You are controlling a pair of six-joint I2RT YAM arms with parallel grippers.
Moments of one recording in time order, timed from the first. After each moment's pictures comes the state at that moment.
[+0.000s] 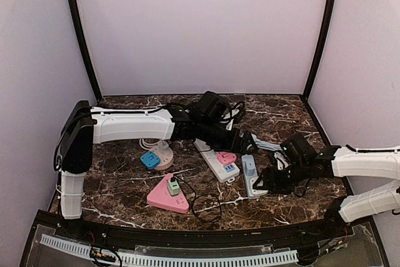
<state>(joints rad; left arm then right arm) -1.00 2.06 1.70 -0.30 0.33 -0.58 0.69 1.13 0.49 -0.42 -0.33 0.76</state>
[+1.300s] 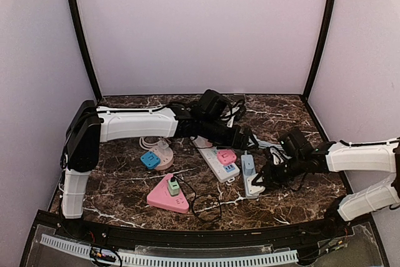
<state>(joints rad) -0.99 2.13 1.75 -0.27 0.39 -0.59 0.65 1.23 0.52 -0.29 -0.45 0.77</state>
